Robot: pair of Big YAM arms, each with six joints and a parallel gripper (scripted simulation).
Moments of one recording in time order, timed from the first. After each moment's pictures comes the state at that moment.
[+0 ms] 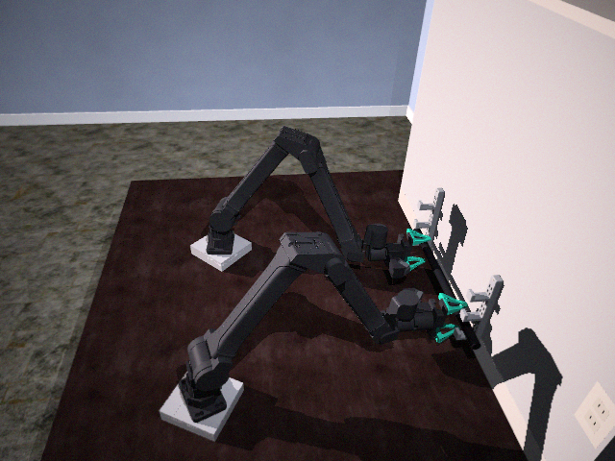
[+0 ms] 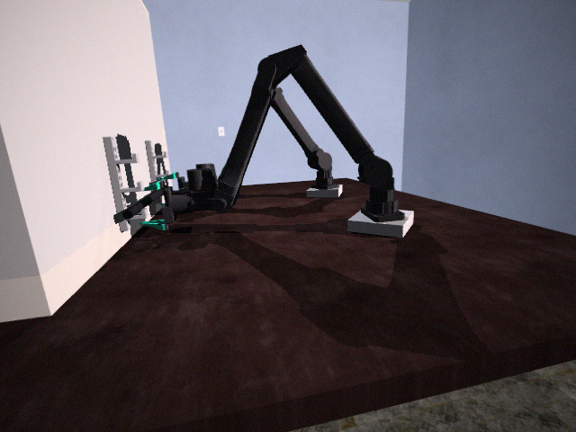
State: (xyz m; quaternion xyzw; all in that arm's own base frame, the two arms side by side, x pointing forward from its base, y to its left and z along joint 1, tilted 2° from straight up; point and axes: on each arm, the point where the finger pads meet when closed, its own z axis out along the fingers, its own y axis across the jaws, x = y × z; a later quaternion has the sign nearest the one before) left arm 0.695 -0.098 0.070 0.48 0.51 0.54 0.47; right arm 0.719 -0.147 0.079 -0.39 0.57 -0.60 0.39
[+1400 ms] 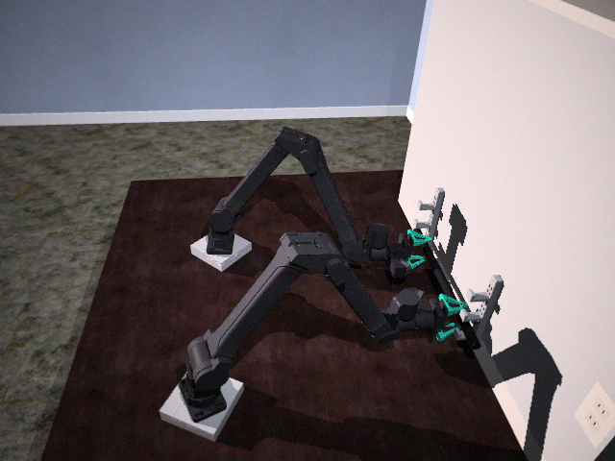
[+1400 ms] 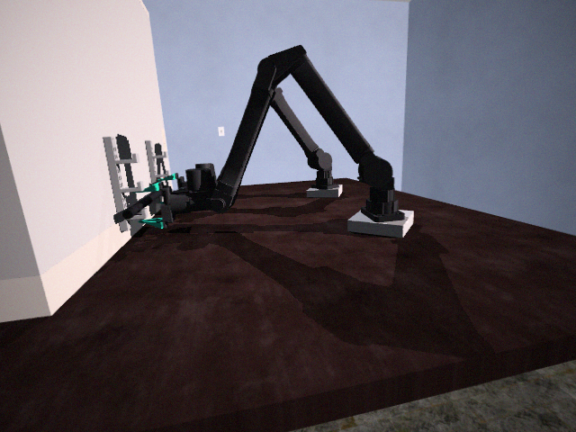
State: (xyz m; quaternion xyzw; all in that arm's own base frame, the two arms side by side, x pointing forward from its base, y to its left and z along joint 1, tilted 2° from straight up) left arm 0.698 -0.098 0.071 0.48 0.51 0.54 0.47; right arm 0.721 -0.148 0.081 -0.39 0.57 -0.60 0.39
